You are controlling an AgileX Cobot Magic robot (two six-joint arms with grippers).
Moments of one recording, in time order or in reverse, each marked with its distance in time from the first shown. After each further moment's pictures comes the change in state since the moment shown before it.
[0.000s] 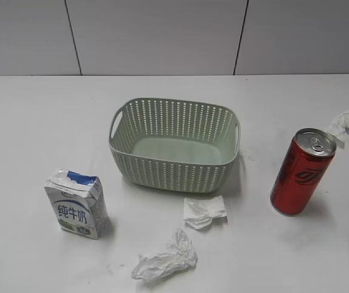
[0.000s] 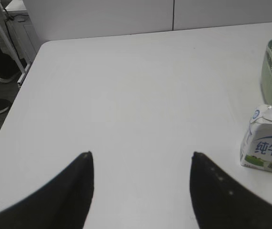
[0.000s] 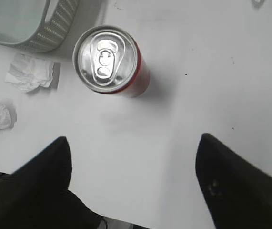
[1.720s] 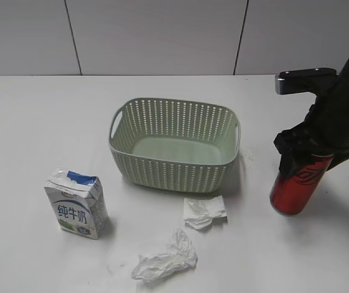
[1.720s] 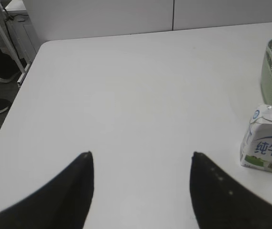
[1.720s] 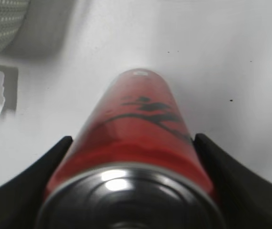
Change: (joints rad) left arm 0.000 0.000 0.000 0.000 0.000 0.000; right arm 0.219 0.531 -0.089 -0.155 -0.164 0.205
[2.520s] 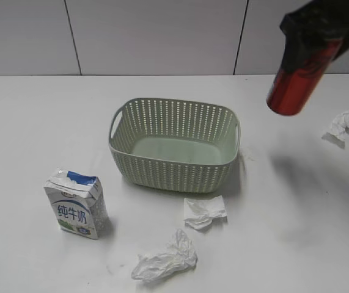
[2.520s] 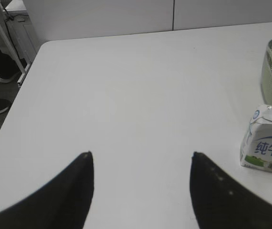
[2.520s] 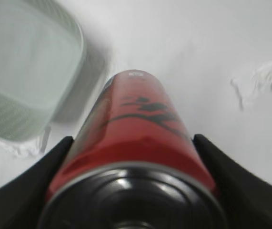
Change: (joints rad) left arm 0.000 0.000 0.000 0.000 0.000 0.000; right arm 0.012 0.042 -0.554 -0.067 0.371 -0.084
